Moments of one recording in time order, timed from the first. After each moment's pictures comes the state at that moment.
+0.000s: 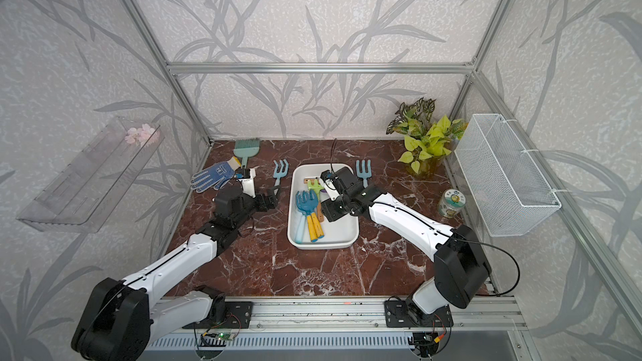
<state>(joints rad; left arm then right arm) -0.30 1.11 0.53 0.25 0.03 -0.37 0.73 1.53 1.17 -0.59 -0.13 0.18</state>
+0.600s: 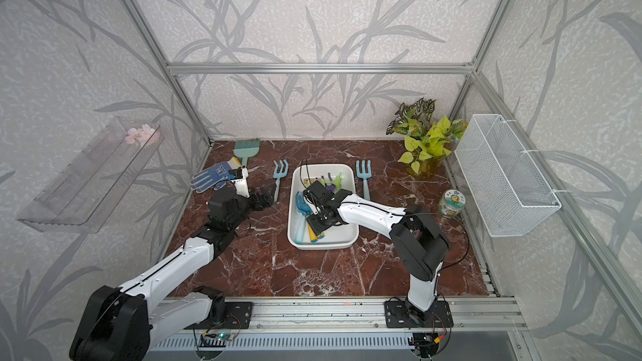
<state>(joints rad) -0.26 1.10 0.51 0.27 0.06 -0.40 0.83 1.82 1.27 -0.63 -0.04 0.23</state>
